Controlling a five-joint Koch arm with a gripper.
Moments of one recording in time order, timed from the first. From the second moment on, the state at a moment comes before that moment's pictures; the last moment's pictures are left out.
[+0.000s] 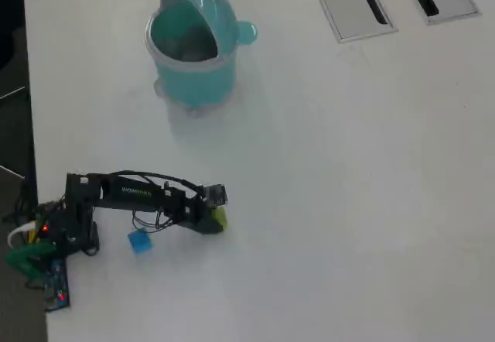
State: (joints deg) arm 10.4 77.7 110.6 23.4 -99.1
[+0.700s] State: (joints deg) arm -44.5 113.9 99.1 25.0 -83.2
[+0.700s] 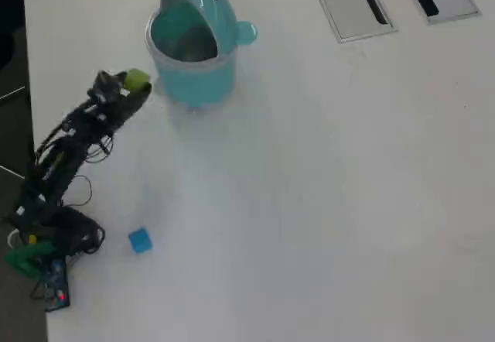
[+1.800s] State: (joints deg) arm -48.4 45.1 16.4 32.8 -84.8
